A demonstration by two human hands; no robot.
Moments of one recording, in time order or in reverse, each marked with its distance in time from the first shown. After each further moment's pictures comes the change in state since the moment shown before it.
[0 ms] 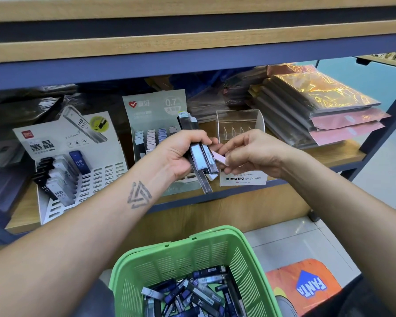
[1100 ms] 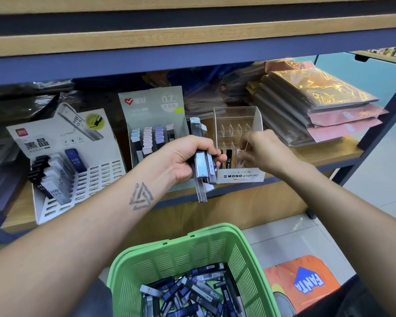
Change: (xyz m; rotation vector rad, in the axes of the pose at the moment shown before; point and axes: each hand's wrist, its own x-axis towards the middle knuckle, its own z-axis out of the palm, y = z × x) left_hand -0.003 -0.012 0.010 0.188 0.008 -0.055; right_hand 0.018 0.036 -0.023 -0.933 0.401 -0.306
